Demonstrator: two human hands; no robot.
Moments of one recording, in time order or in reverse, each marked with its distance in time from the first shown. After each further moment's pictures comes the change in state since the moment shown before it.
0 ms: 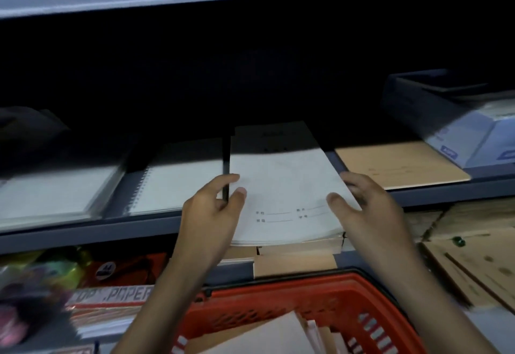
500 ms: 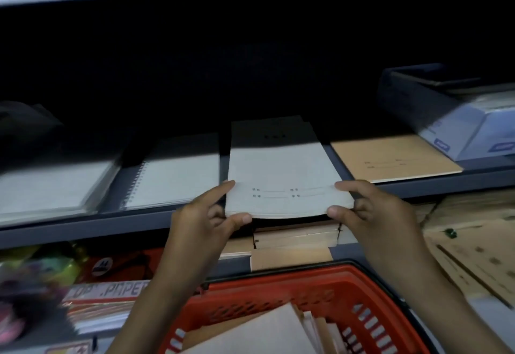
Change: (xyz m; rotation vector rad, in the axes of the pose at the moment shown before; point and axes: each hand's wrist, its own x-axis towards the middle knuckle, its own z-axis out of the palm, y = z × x) left_hand -0.017 -0.017 -0.008 -0.051 -0.111 0.017; right_hand -0.009 0.022 -0.014 -0.108 -0.014 -0.169
